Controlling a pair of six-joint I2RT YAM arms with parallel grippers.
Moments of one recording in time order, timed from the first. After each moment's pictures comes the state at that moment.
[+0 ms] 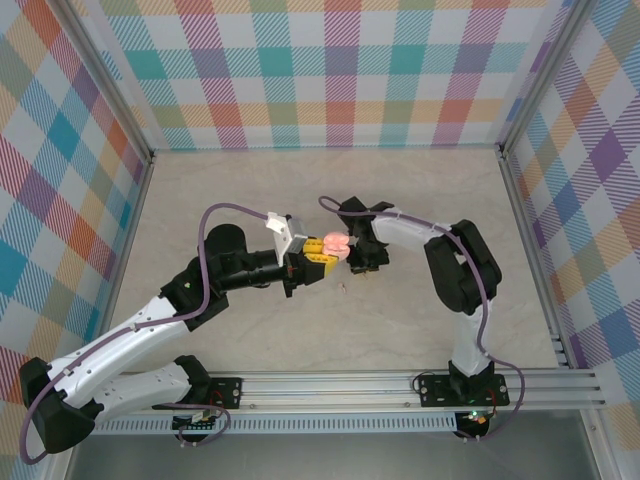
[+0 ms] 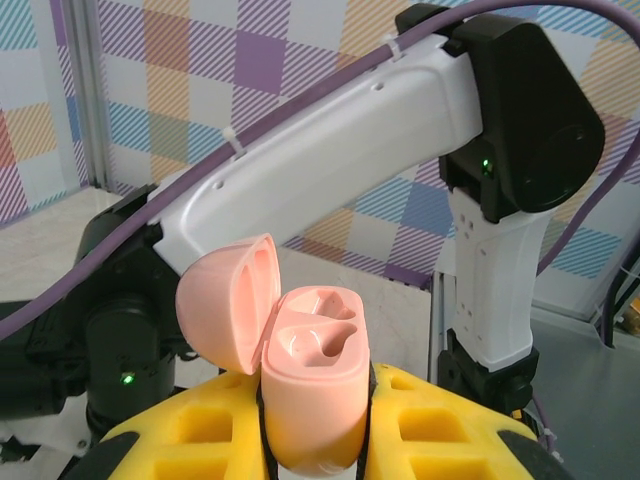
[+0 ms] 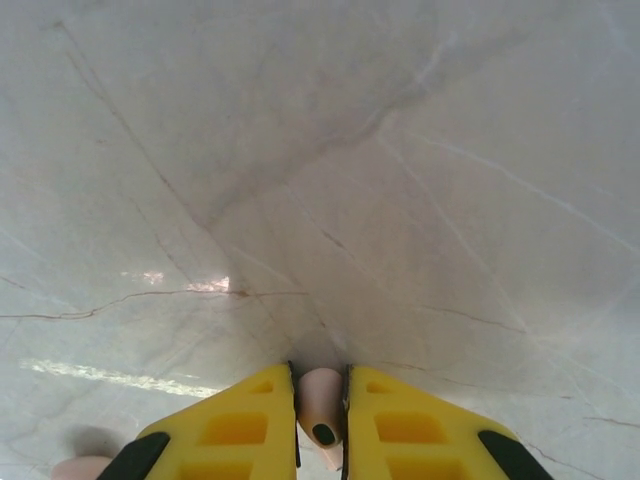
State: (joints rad) left arm -0.83 0.96 0.88 -0.02 0.46 -0.11; right arm 0.60 1.97 1.35 -0.86 -0.03 0.43
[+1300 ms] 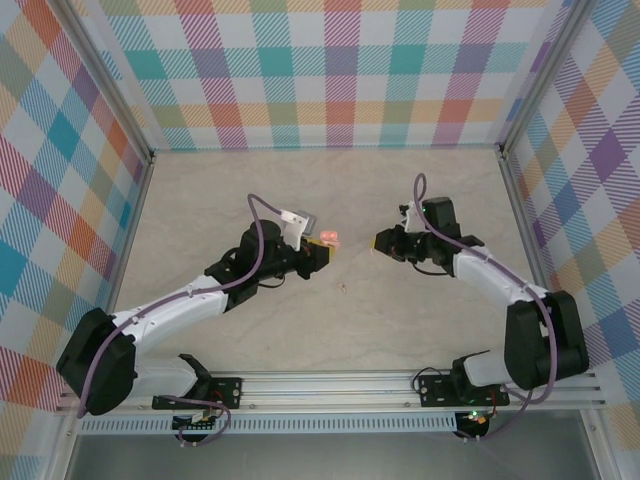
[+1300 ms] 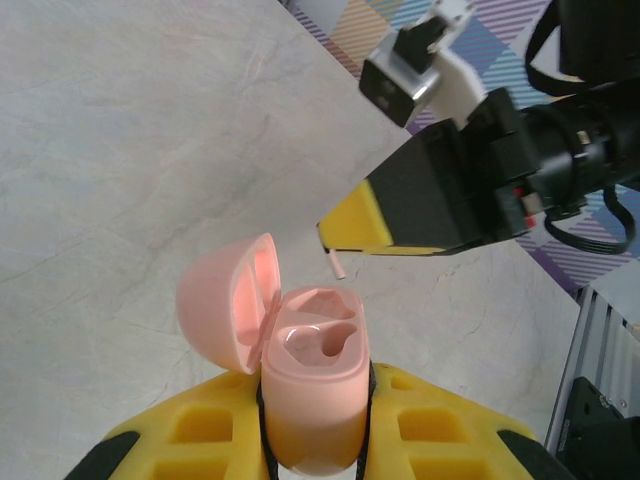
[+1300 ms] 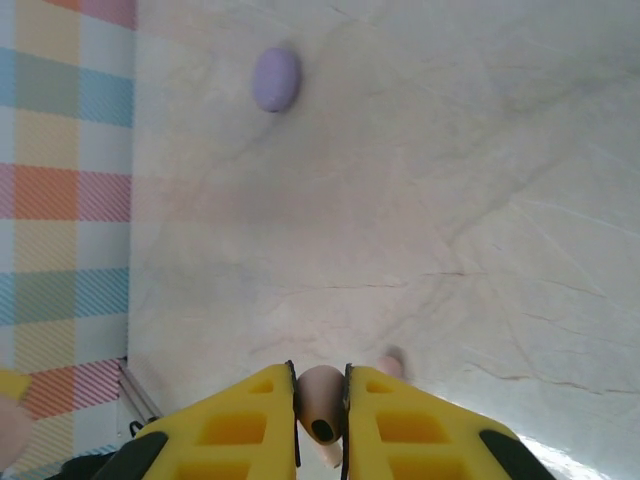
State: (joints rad) left arm -0.70 1.27 0.75 0.14 0.29 -0.39; right arm 0.27 1.35 0.80 -0.22 -0.67 0.62
